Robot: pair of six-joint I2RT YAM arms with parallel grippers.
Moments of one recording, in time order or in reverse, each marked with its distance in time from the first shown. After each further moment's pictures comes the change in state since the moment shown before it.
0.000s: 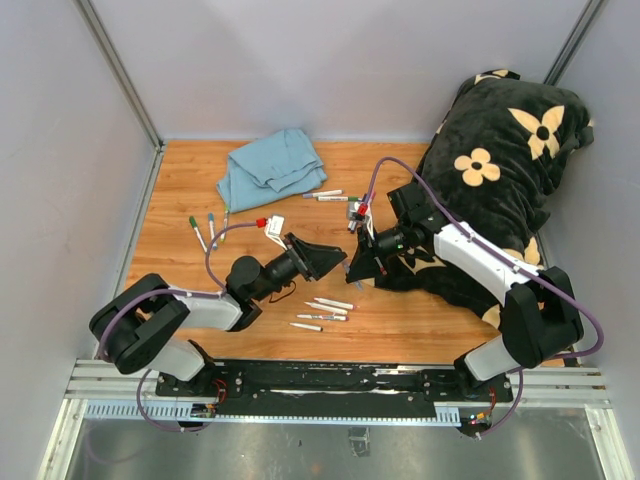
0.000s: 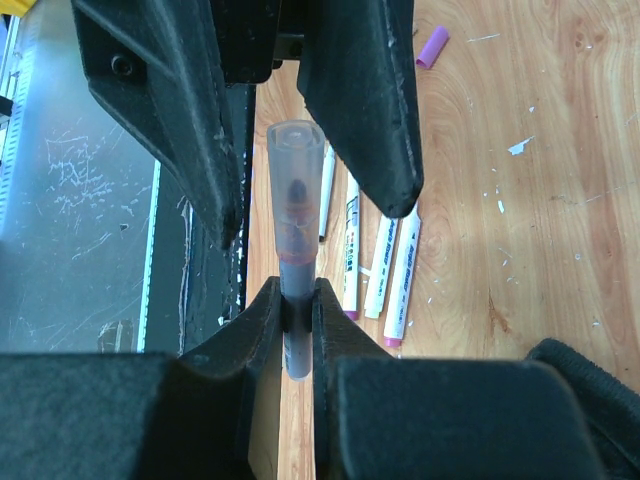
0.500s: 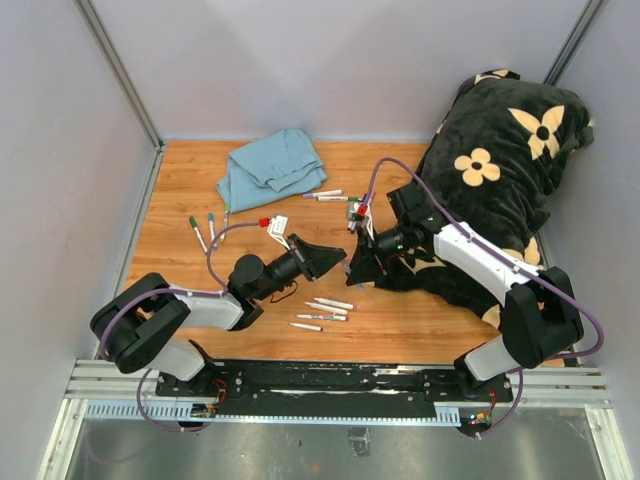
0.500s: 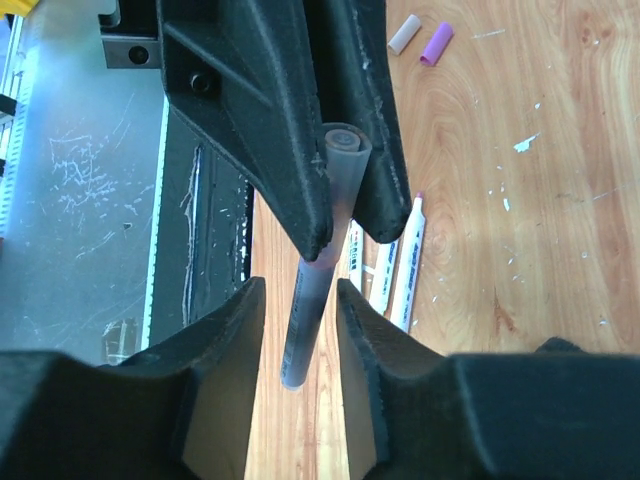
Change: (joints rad) left arm -0.011 0.011 0.016 -0.039 -0.002 0.023; right arm 0.000 -0.001 0.000 -0.011 0.004 0.004
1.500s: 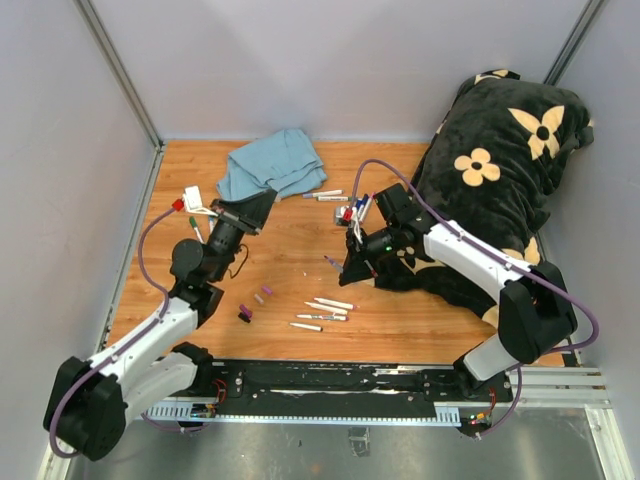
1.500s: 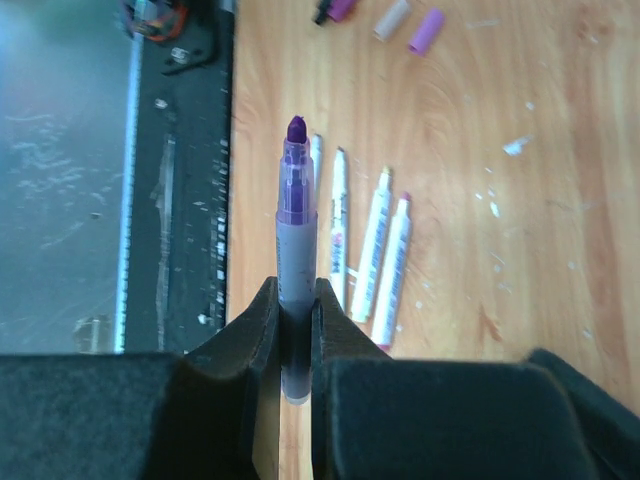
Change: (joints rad) left arm 0.340 -0.480 0.112 -0.390 -0.193 -0.031; right arm 0.079 0.037 0.043 0.001 0.064 -0.007
